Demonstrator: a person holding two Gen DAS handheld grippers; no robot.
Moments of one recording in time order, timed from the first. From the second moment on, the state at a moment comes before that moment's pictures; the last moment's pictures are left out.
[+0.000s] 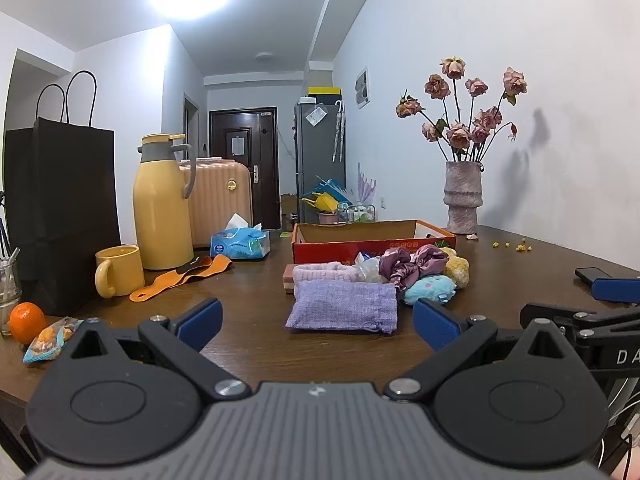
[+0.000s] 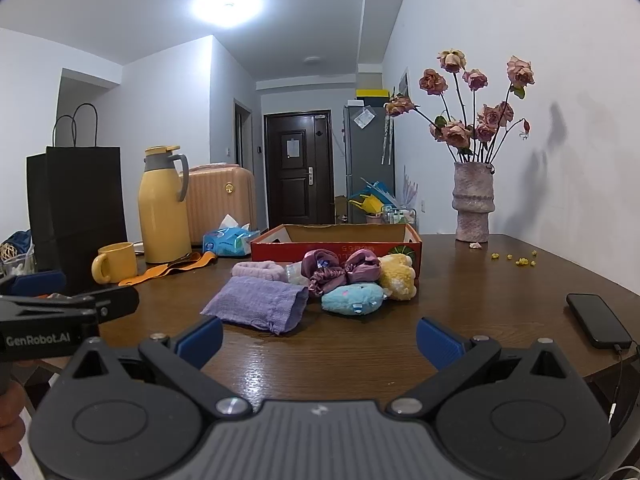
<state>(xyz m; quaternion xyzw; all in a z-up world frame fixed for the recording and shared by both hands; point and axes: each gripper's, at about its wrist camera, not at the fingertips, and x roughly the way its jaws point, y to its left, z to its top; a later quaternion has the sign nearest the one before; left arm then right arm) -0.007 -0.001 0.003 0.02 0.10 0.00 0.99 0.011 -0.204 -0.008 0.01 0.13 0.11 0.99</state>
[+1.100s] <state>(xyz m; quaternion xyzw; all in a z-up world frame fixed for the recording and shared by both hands) -0.009 -0.001 0.003 0.03 0.09 0.00 1.00 0.016 -0.207 -0.013 0.02 0.14 0.11 0.98</state>
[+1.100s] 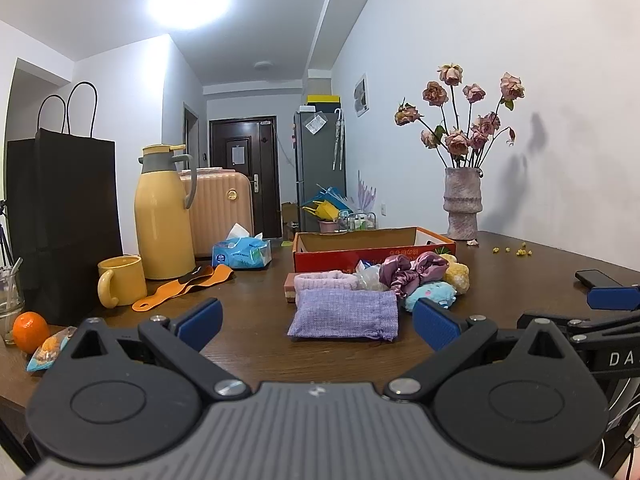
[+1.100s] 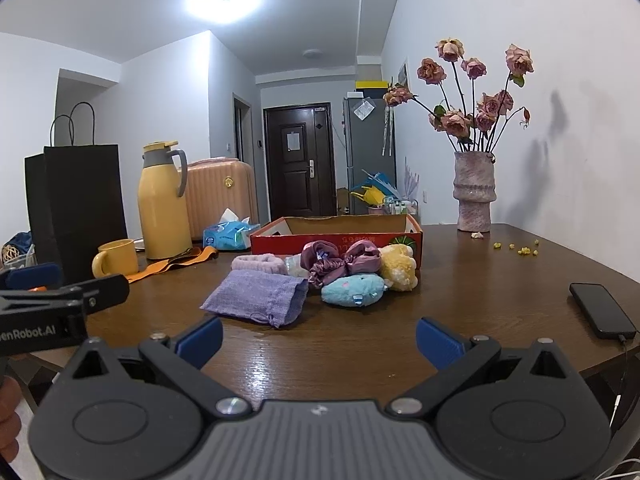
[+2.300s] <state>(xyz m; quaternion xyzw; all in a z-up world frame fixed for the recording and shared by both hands) -0.008 0.001 0.002 0.03 0.09 0.00 1.00 0.013 -0.208 -0.013 0.03 0.13 0.11 0.98</state>
